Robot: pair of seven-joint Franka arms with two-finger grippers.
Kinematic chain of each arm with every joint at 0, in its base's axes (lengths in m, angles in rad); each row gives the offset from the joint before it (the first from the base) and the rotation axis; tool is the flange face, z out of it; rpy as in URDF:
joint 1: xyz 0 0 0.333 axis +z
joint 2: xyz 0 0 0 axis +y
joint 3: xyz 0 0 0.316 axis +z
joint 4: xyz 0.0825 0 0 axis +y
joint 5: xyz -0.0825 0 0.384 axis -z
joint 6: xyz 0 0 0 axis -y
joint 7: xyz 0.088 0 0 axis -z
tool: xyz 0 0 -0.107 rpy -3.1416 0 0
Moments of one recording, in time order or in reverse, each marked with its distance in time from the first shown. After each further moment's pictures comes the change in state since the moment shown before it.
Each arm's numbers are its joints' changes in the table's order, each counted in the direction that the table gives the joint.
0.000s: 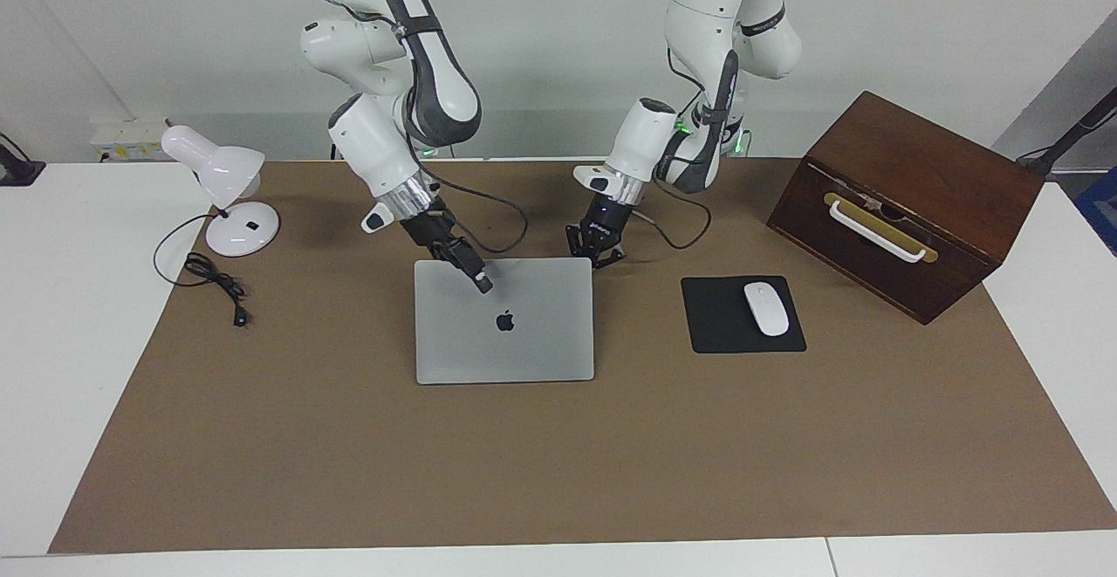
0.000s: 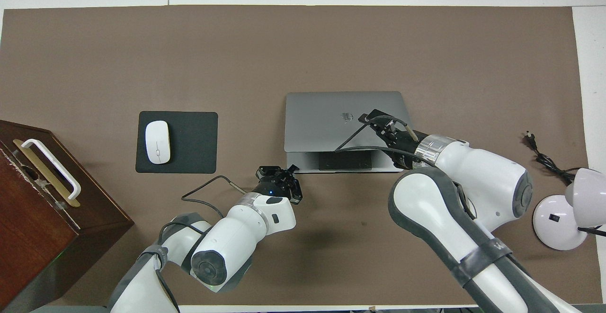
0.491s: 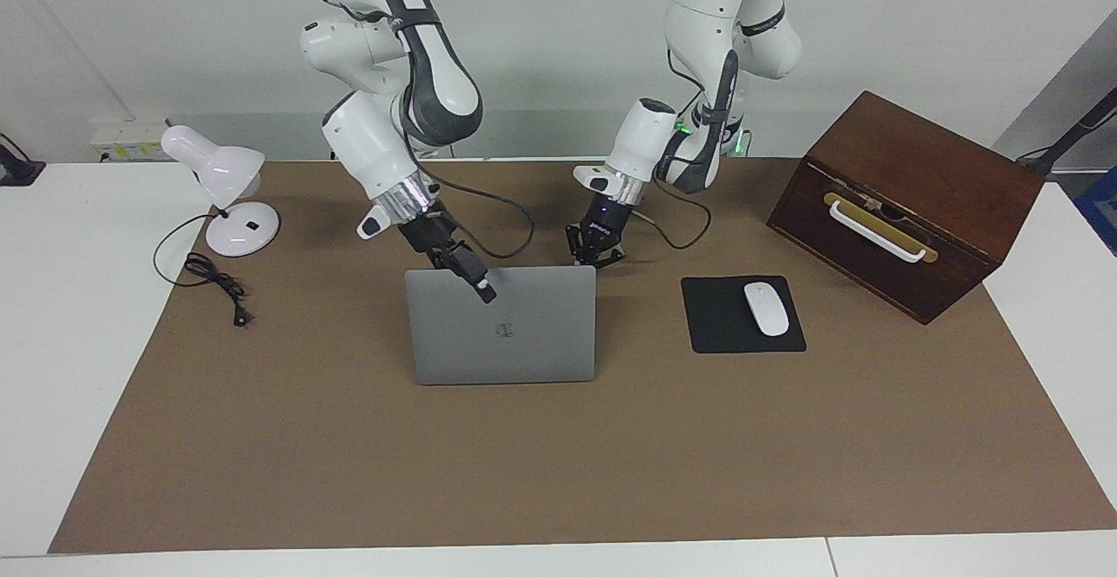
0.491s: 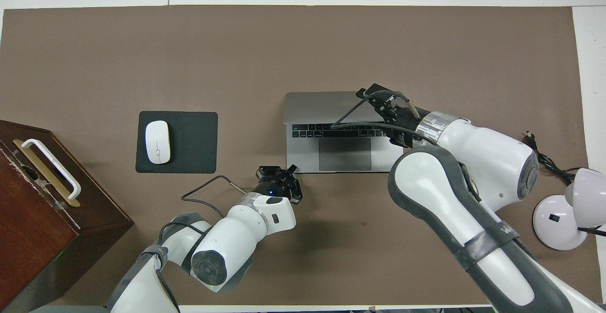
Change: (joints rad) left arm 0.000 0.001 0.000 0.000 0.000 0.002 0.002; right arm -0.009 0.063 -0.011 -0.137 0.000 0.001 0.000
